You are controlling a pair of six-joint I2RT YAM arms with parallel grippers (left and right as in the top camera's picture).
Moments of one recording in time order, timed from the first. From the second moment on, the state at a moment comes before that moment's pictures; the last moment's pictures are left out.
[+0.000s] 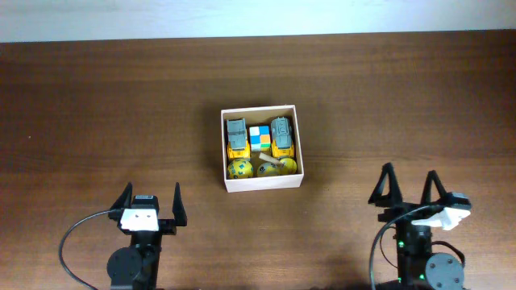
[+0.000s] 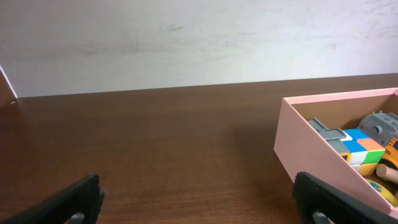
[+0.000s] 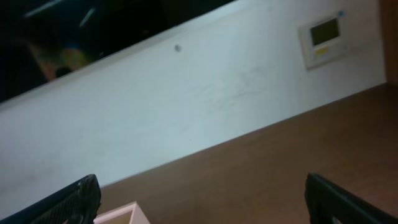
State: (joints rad) left arm -0.02 0.01 0.01 -0.08 -0.01 0.05; right arm 0.18 0.02 0.20 -0.06 0.26 0.35
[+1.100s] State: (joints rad) left arm -0.02 0.01 0.01 -0.08 -0.01 0.05; right arm 0.12 0.01 0.01 -0.07 0.04 0.18
